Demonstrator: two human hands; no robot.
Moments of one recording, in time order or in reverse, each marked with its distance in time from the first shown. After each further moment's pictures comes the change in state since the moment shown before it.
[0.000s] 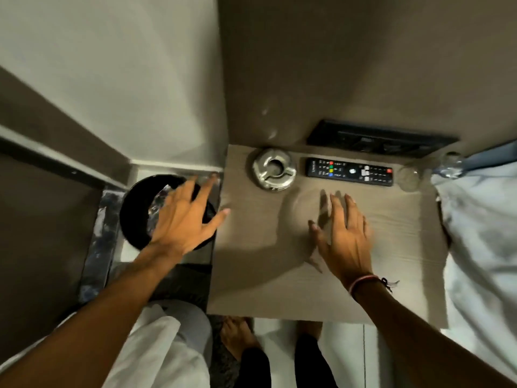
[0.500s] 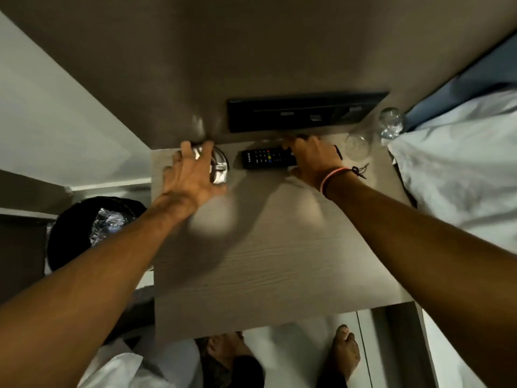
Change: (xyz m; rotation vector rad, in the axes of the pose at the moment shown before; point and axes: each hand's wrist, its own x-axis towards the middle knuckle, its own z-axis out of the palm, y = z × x) left_hand 0.115 0.135 0.021 0.079 -0.175 -0.025; right_hand 0.132 0.055 -0.057 -0.220 -0.202 -0.110
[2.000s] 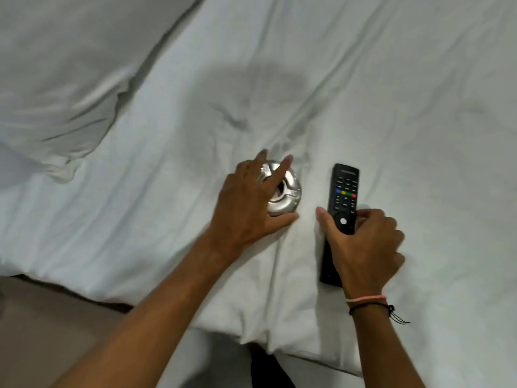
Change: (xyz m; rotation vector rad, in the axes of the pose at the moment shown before) left_hand -0.317 0.686 0.119 0.098 -0.091 1.535; right_hand -0.605 0.342 0.097 0.611 0.718 2.014
